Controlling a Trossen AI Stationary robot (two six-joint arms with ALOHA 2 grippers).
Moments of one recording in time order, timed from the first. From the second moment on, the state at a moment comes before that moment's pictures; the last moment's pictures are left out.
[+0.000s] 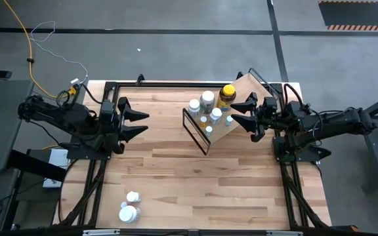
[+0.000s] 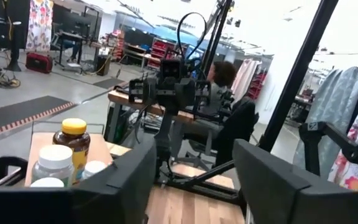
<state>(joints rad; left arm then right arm) -0.25 0.81 0.95 -0.04 -0.46 -0.23 0.06 0.84 0.67 0.50 0.14 0.23</state>
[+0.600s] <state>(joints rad) -0.26 0.83 0.98 -0.16 -0.43 -0.30 0.06 0.84 0.67 0.49 0.14 0.23</state>
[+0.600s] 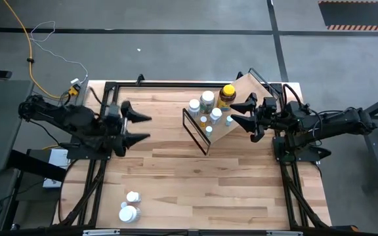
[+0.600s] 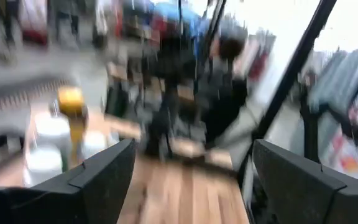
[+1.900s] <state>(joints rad) -0.79 1.43 0.98 -0.84 -0.14 -0.82 0.05 0.84 0.67 0.38 0.14 0.23</state>
